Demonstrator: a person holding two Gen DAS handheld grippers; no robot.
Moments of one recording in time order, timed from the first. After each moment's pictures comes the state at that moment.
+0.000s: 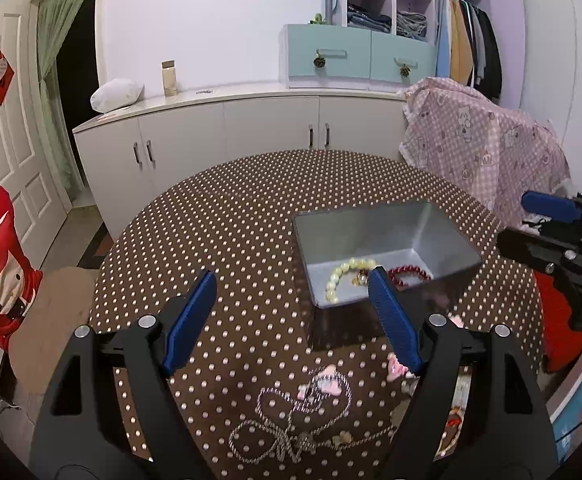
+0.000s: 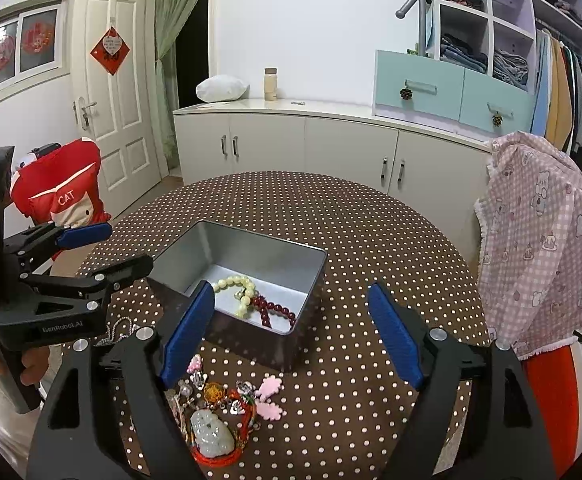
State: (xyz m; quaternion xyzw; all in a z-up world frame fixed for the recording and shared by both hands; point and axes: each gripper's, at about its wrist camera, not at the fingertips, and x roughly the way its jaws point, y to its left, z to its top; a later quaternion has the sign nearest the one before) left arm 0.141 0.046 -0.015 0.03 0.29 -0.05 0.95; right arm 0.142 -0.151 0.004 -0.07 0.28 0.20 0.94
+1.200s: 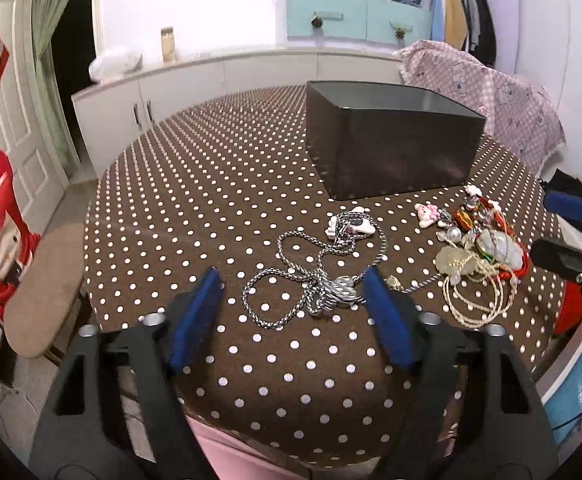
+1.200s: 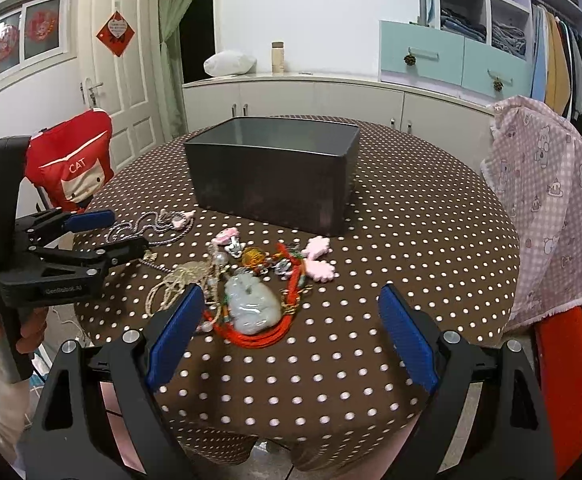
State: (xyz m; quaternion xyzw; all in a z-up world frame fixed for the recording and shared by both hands) left arm 0.083 0.068 -0.088 0.04 0.32 -0.06 0.94; right arm 0.068 -0.147 -0.074 -0.07 0.31 0.21 0.93
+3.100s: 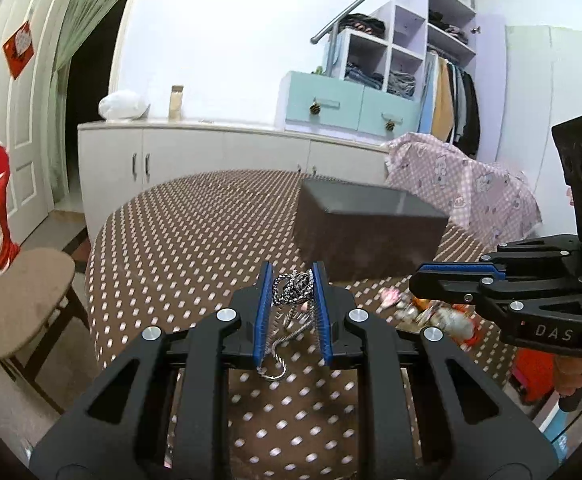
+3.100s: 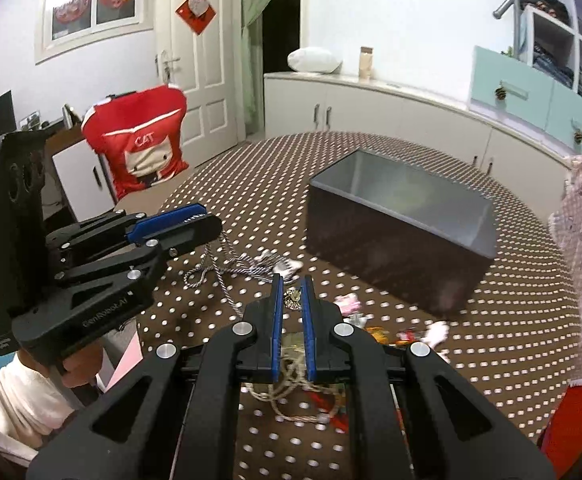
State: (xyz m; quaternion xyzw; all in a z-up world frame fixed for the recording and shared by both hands) left arm 0.060 0.082 -0.062 -0.05 0.18 -0.09 0.98; right arm 0.089 -0.081 -0.043 -0.12 0.30 0.32 0.89
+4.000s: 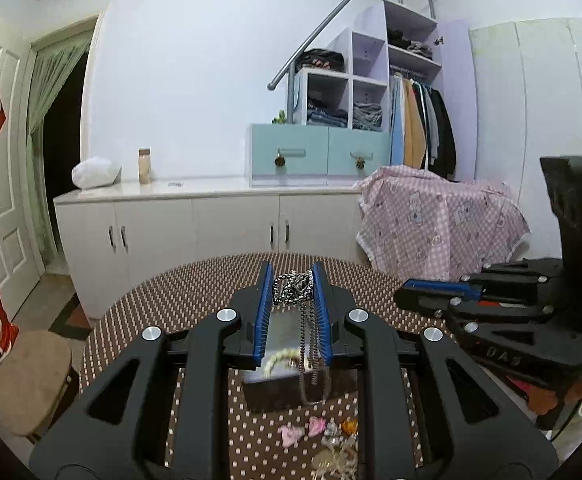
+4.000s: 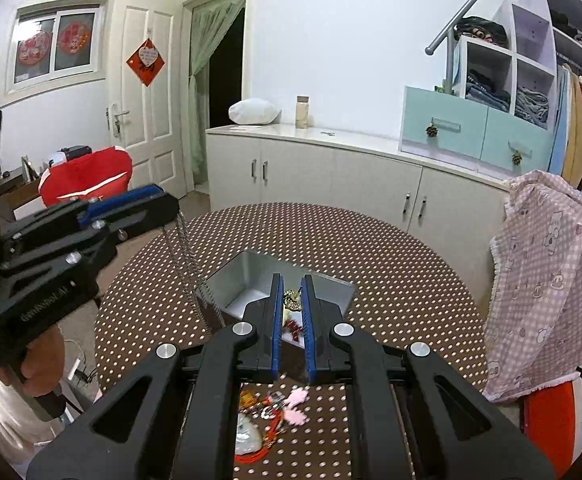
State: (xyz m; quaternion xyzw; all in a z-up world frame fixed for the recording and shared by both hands) left arm 0.089 0.020 0.047 0.01 0.11 -0.12 0.99; right arm 0.121 -0.141 0.032 -0.09 0.23 0.25 0.94
